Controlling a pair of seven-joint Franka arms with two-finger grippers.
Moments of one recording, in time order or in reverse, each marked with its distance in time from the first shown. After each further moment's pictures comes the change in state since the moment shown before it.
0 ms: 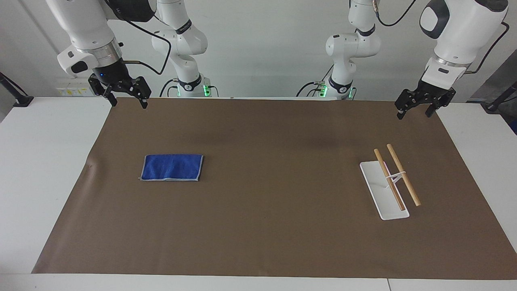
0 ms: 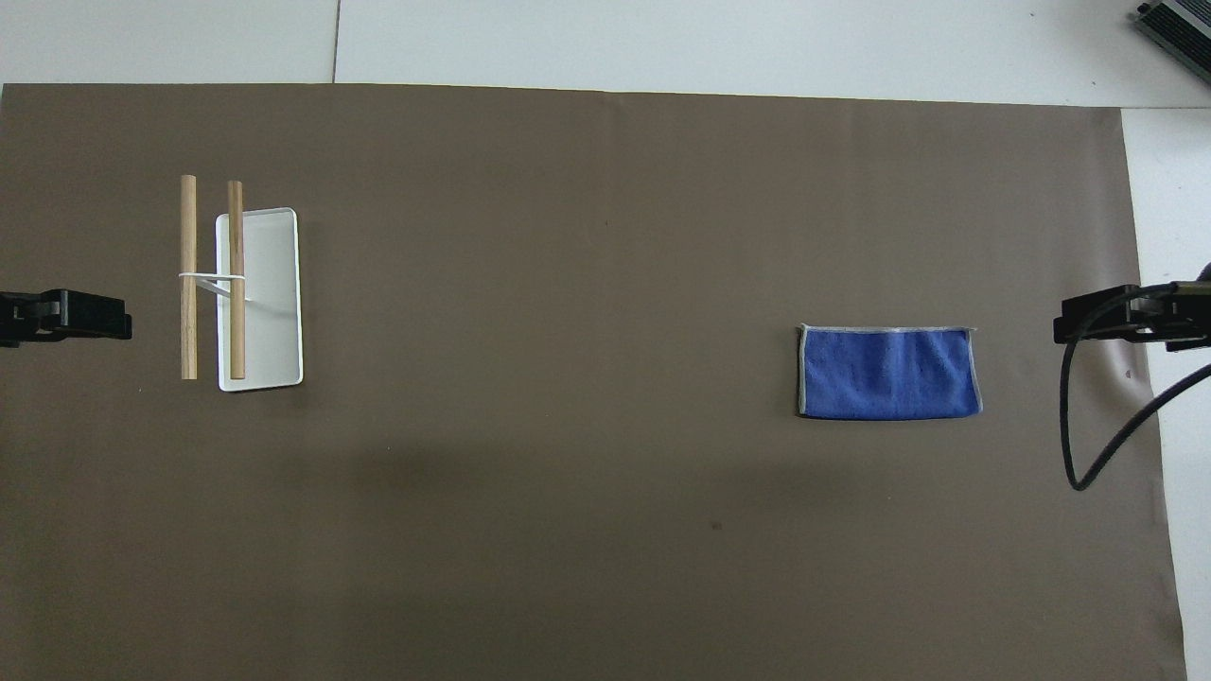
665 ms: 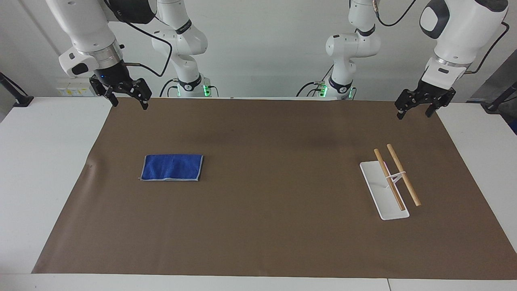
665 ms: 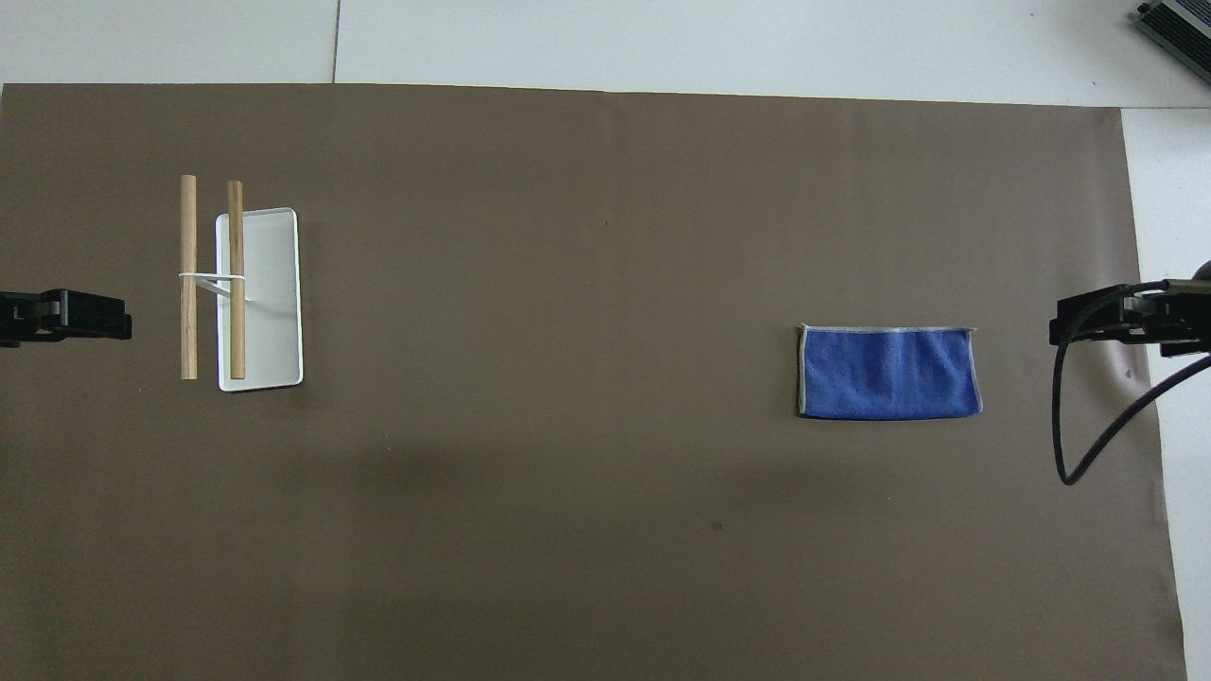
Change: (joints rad) left arm 0.000 0.000 0.000 0.000 0.000 0.000 0.000; right arm 0.000 0.000 0.000 -0.012 0.000 0.000 0.038
